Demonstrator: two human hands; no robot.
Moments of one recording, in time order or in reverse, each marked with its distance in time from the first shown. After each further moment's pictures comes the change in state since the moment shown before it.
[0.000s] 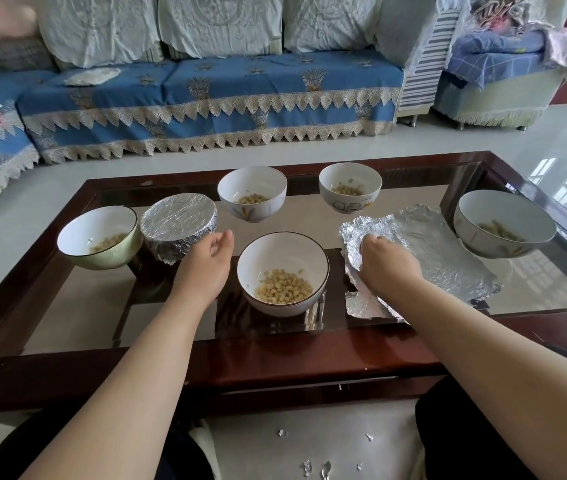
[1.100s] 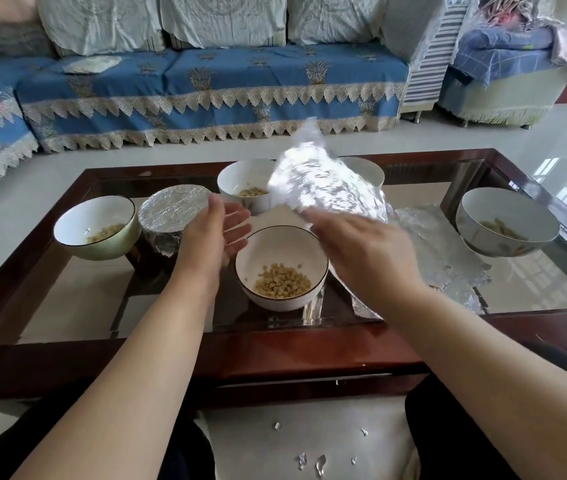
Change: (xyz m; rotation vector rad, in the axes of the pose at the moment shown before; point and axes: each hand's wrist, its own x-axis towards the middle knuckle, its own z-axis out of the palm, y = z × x) left_hand -0.005 0.034 0.006 -0.672 -0.005 -0.072; right_hand -0.043 -0.040 -0.041 0.230 0.880 -0.710
